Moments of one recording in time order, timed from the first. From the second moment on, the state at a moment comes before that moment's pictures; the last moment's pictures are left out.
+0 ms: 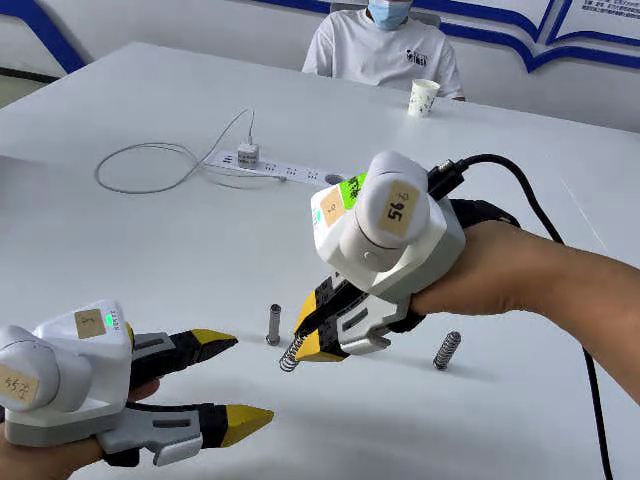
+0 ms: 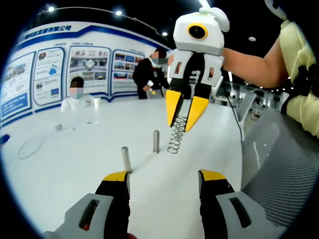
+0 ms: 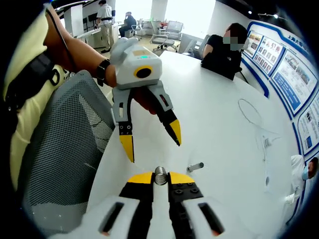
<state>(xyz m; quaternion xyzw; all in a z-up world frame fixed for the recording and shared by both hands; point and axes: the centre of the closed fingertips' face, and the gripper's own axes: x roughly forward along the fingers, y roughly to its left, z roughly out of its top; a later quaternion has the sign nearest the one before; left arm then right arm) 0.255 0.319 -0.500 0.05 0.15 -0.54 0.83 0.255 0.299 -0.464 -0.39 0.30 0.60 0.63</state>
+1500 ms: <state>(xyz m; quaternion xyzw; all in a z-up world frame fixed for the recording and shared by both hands) 0.261 0.328 -0.511 0.05 0.16 -0.53 0.83 0.328 0.308 -0.469 -0.44 0.33 0.56 0.62</state>
